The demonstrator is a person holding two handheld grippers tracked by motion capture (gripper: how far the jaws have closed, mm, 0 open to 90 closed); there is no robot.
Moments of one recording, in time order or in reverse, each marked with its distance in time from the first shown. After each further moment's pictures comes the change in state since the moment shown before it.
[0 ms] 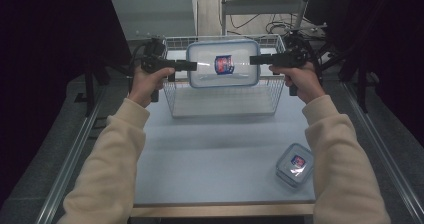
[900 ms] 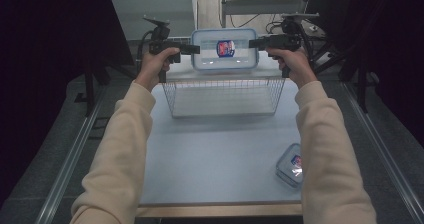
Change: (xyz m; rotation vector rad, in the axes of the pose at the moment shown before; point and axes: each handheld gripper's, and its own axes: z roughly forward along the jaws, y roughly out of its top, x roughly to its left) left arm 0.055 0.034 0.035 -0.006 -0.055 -0.204; right arm -0.054 0.034 0.033 0.003 -0.020 0.244
